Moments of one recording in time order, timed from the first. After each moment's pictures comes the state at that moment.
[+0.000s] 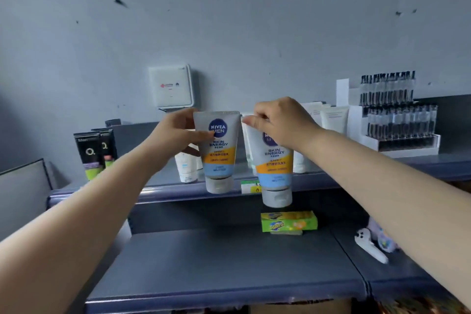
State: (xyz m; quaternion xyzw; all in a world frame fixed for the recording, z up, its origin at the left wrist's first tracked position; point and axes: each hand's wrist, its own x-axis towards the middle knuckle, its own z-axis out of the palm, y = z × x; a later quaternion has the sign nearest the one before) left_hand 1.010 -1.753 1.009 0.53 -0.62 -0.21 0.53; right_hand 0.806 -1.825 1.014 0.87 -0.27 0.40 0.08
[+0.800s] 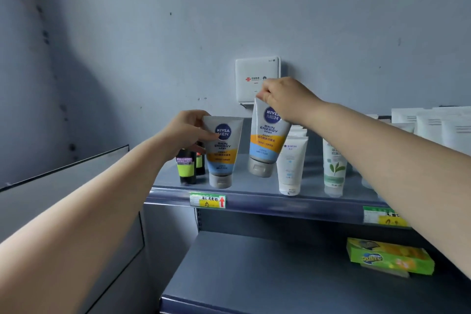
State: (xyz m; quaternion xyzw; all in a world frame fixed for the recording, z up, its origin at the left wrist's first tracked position) left_hand 1.246 -1.764 1.012 0.65 -0.53 -0.16 0.51; right_hand 1.058 -1.877 1.057 0.90 -0.24 0.35 0.06
